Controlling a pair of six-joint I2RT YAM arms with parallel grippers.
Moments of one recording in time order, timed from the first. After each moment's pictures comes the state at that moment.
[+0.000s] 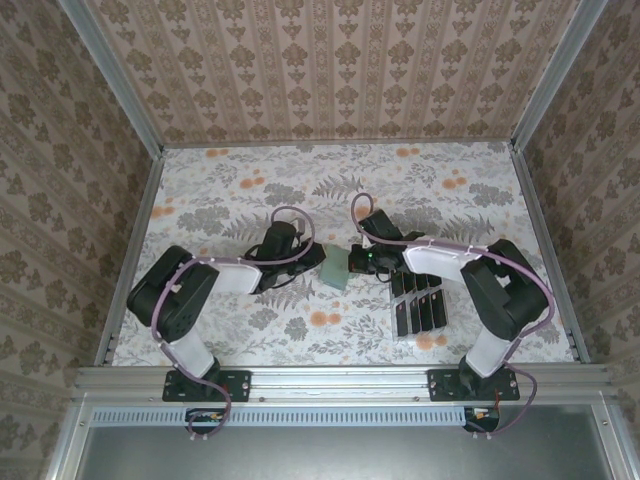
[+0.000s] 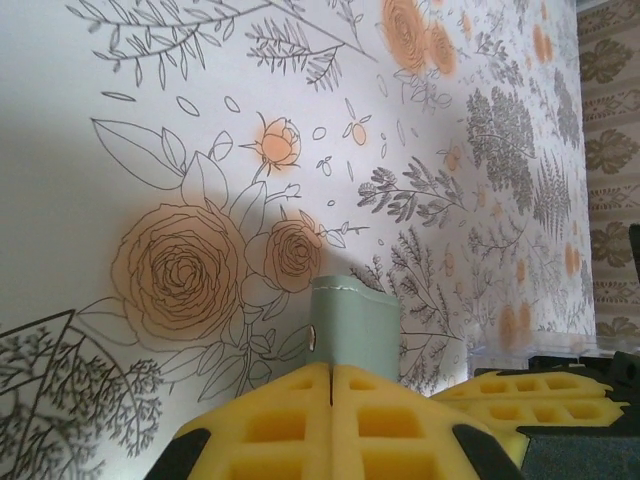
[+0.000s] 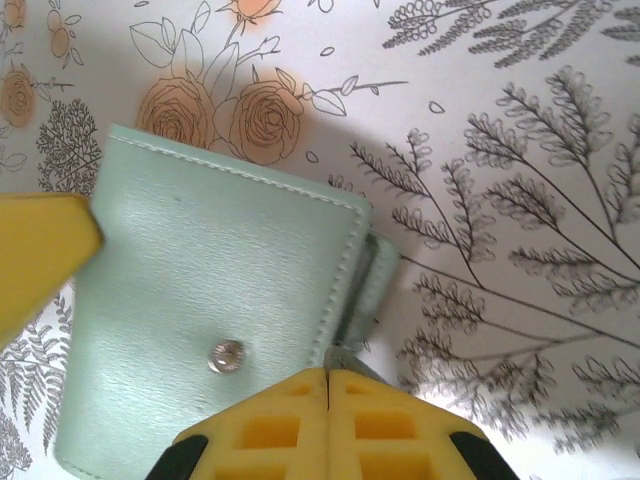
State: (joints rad) left arm -0.65 1.68 0.66 0.41 0.28 -0.93; right arm 0.57 1.70 0.93 -0.24 -0.19 0.63
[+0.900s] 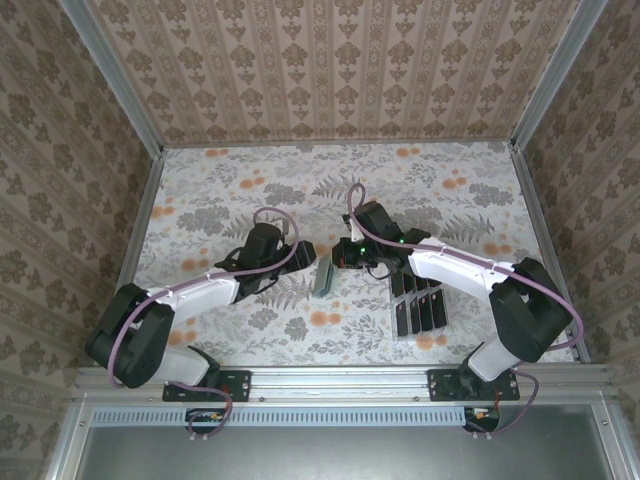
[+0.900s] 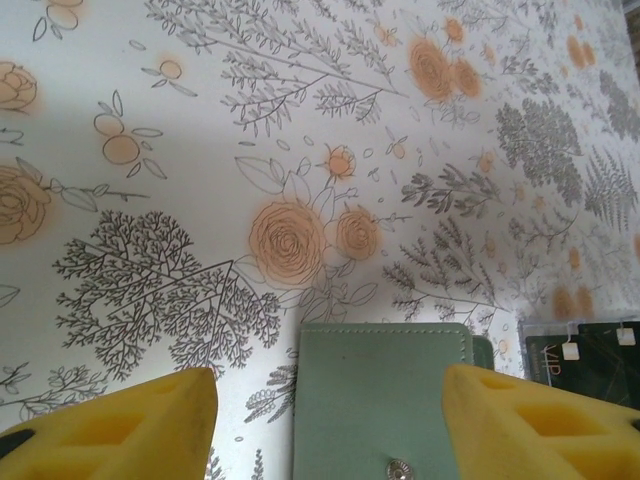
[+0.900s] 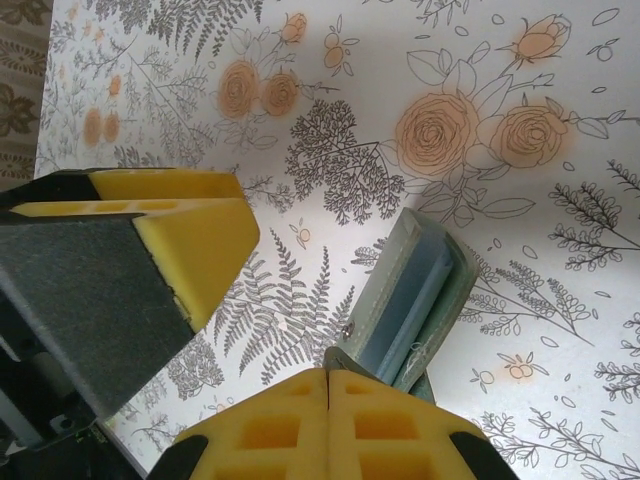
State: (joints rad) left arm -0.63 1.38 0.61 0.10 0.15 -0.74; right arm 0.66 1.56 1.00 -0.27 -0.29 0.66
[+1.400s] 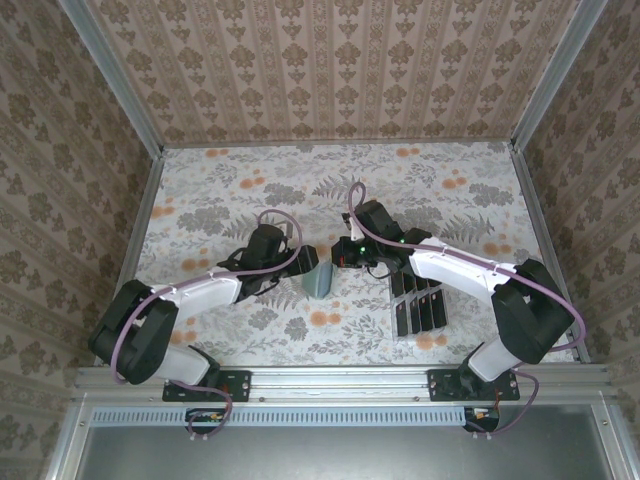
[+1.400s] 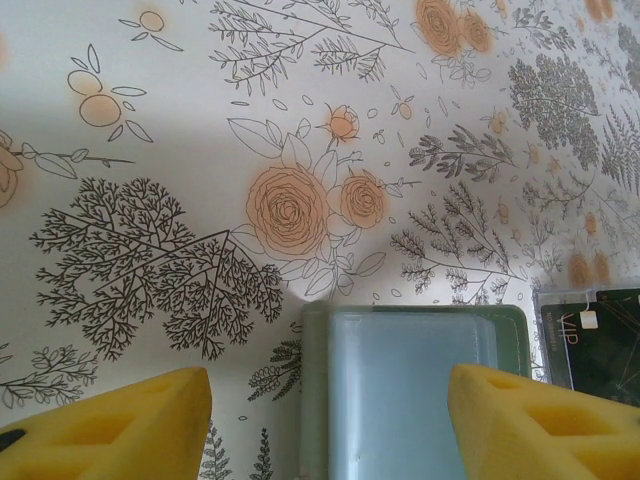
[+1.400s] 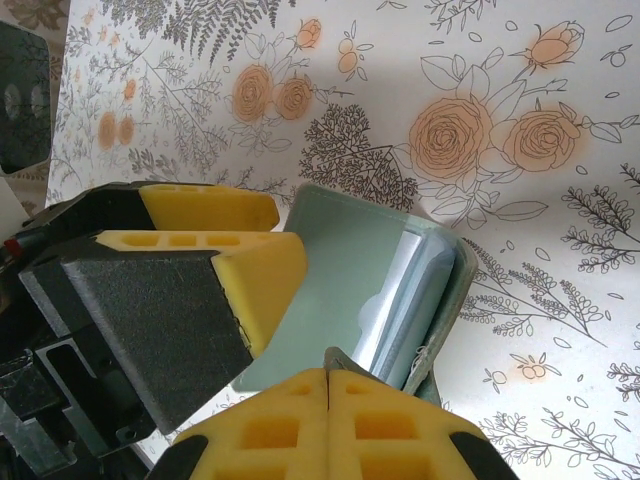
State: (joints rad) left arm -0.64 1.41 0.61 0.08 0.17 -0.72; right arm 0.66 1.55 1.00 -0.27 -0.29 0.67
